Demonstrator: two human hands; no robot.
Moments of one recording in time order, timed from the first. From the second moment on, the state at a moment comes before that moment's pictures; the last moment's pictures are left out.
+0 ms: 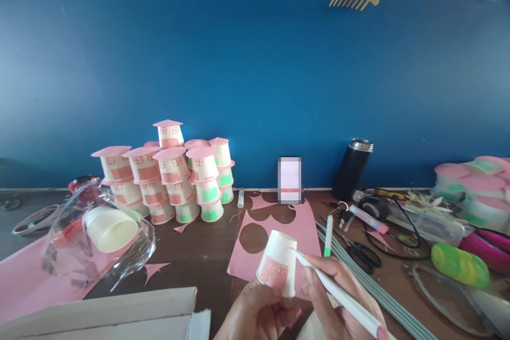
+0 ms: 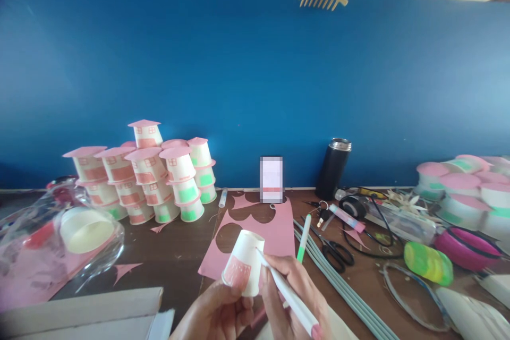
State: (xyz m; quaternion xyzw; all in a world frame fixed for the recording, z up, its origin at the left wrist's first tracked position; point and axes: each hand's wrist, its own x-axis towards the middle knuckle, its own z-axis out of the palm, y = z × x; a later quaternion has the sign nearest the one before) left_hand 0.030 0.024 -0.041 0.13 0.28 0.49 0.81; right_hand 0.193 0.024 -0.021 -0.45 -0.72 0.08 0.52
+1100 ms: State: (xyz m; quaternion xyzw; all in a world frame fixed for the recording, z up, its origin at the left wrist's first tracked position) left_hand 0.030 0.022 -0.033 0.20 0.28 0.50 0.80; right_hand 0.193 0.025 -0.019 -0.44 -0.72 0.09 0.53
